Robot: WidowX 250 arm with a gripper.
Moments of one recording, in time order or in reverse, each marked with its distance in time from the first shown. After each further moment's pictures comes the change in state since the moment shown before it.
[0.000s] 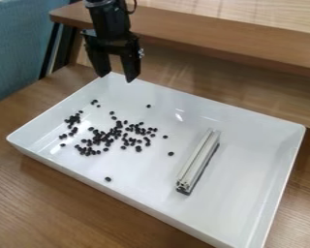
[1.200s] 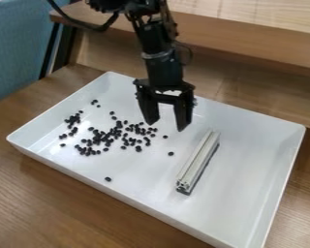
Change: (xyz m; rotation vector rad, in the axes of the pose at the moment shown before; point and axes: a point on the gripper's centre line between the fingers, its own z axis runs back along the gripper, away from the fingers) arm -0.013 -0.091 -0.060 -0.105 0.095 -0.047
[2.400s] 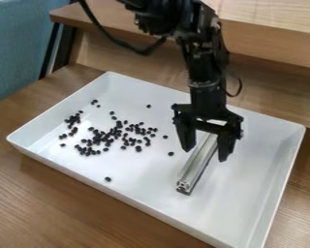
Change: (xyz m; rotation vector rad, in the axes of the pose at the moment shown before) arm -0.004 -0.059 -0.035 0.038 0.036 0.001
